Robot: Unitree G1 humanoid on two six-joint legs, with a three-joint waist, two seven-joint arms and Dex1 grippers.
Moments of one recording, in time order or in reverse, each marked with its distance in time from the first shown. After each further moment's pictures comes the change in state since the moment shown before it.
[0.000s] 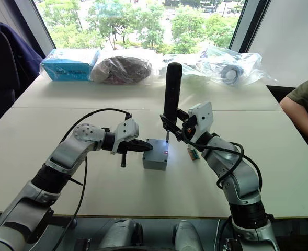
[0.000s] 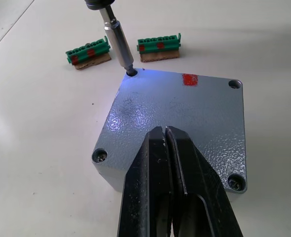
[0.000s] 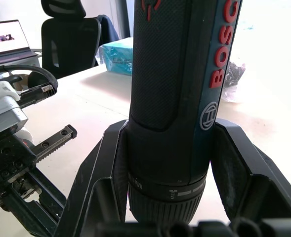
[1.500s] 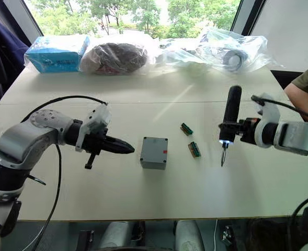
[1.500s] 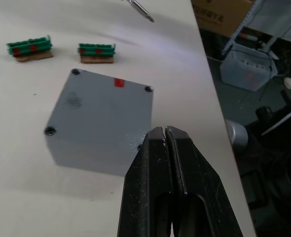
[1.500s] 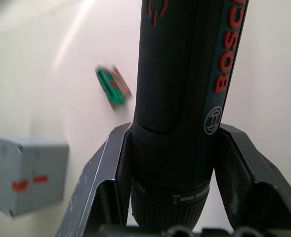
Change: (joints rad) left arm -0.015 0.276 0.158 -0.310 -0.370 0.373 -0.211; right arm -0.177 -0.648 -0.341 0.499 1.245 0.905 -0.724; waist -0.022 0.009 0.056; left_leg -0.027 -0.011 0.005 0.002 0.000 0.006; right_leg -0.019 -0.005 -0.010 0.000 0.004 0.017
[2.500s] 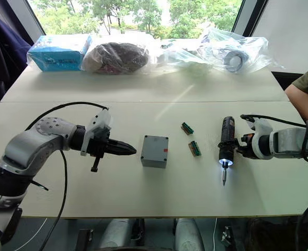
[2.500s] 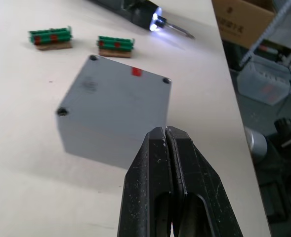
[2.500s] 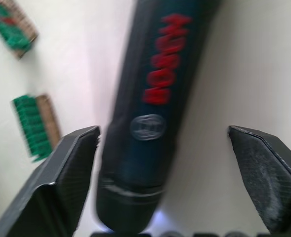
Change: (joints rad) left arm 0.041 -0.041 0.065 0.100 -0.045 -0.007 0.131; right arm -0.107 -0.052 0.226 0.148 -0.261 0.023 0.150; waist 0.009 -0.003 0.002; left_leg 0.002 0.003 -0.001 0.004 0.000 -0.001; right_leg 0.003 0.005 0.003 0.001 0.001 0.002
